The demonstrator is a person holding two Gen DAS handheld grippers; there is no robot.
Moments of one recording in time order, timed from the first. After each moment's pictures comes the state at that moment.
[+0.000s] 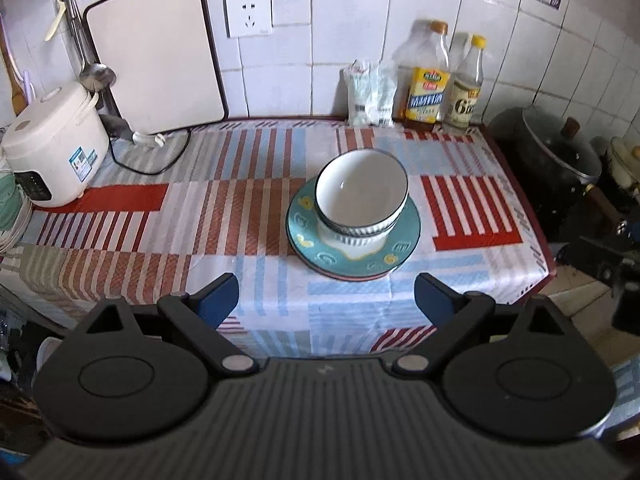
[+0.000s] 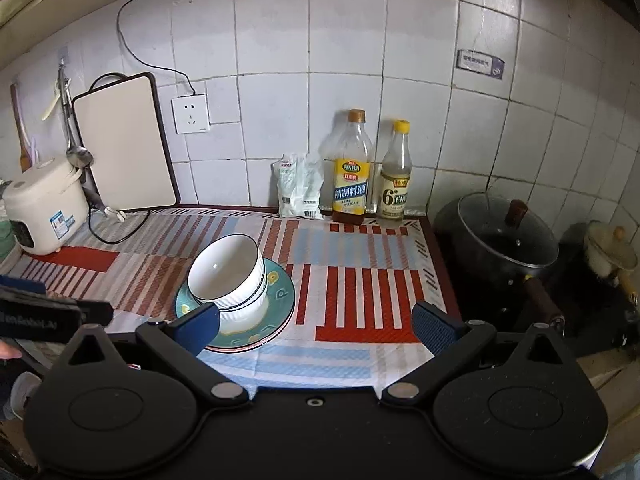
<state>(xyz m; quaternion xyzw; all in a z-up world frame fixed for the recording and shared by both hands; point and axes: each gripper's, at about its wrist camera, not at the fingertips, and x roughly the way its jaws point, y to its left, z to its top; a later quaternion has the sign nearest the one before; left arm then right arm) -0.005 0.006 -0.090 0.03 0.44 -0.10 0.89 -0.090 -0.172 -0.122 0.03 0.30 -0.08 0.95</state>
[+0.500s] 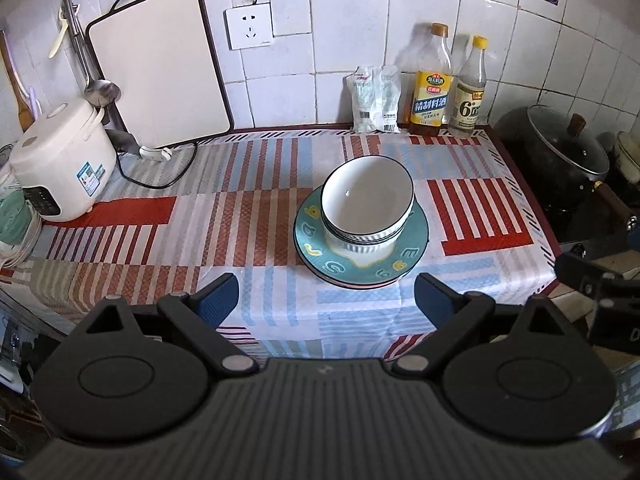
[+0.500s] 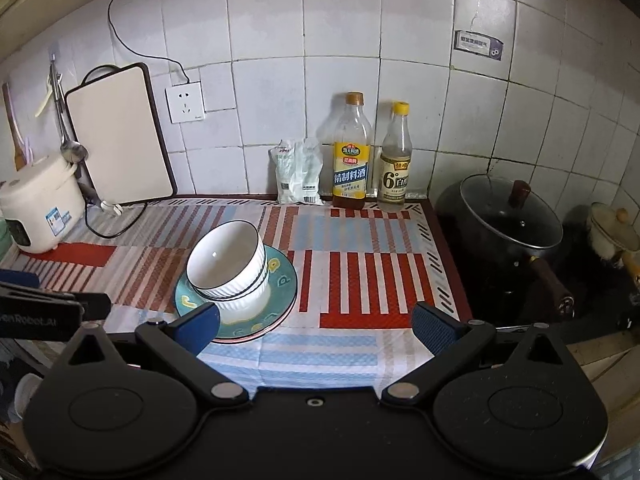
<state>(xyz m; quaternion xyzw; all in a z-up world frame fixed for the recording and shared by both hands) -0.007 0.003 -0.089 0.05 0.42 -0.09 0.90 -0.084 -0.168 -0.137 0.02 0.31 -0.08 0.95</state>
